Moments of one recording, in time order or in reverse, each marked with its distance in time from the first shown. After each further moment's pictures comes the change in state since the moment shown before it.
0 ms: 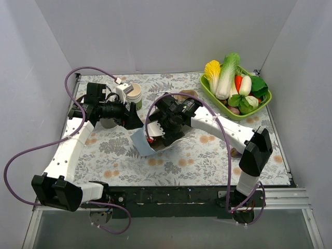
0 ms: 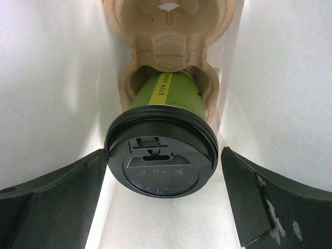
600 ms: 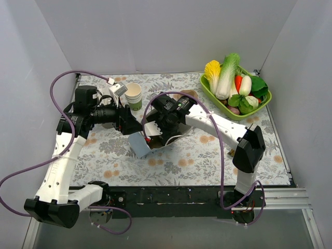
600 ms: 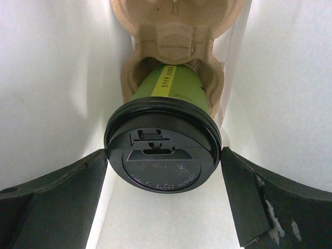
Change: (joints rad) left arm 0.002 -0.164 0.013 0.014 0.166 -0.097; right arm 0.001 0.085 0.090 -0.074 -0.027 0.002
